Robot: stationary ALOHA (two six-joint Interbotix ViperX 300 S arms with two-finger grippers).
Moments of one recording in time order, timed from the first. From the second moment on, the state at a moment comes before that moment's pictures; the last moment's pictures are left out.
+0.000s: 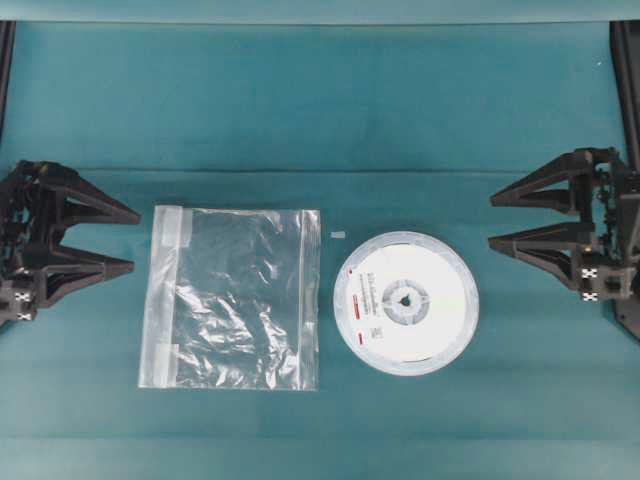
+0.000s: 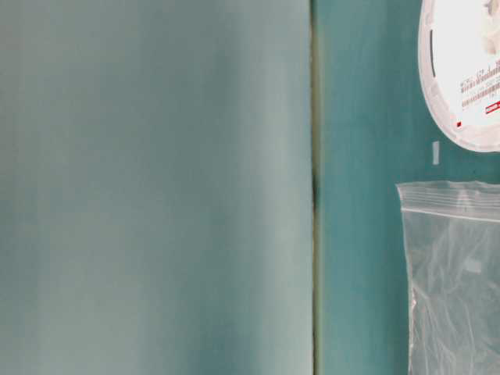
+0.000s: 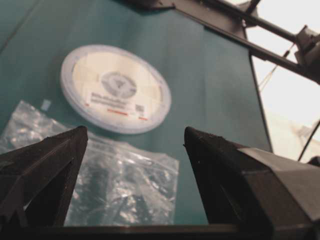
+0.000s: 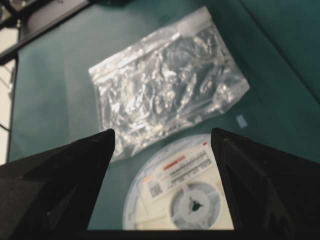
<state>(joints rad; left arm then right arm) -0.02 -0.91 1.20 0.02 -0.12 -0.41 -0.04 -0.90 1.15 -0.20 0.05 0.68</state>
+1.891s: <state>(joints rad) -0.03 -0.98 1.19 0.02 -0.12 -0.16 -0.03 -1.05 1.14 -0.27 0.10 0.54</state>
